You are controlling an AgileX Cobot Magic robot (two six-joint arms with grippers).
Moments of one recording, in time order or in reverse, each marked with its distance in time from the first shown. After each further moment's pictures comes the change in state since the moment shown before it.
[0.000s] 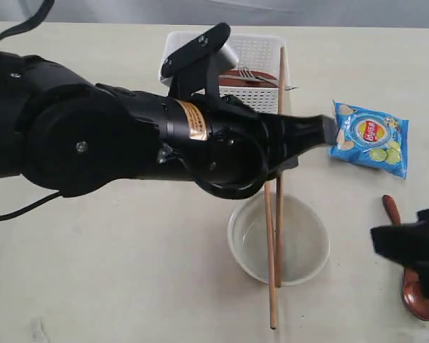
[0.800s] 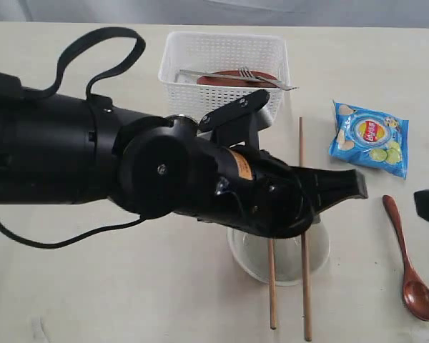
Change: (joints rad) left arm -0.065 0.147 -0.073 -0.247 0.067 0.101; right arm 0.000 0.000 -0.028 -0.215 0.109 0.038
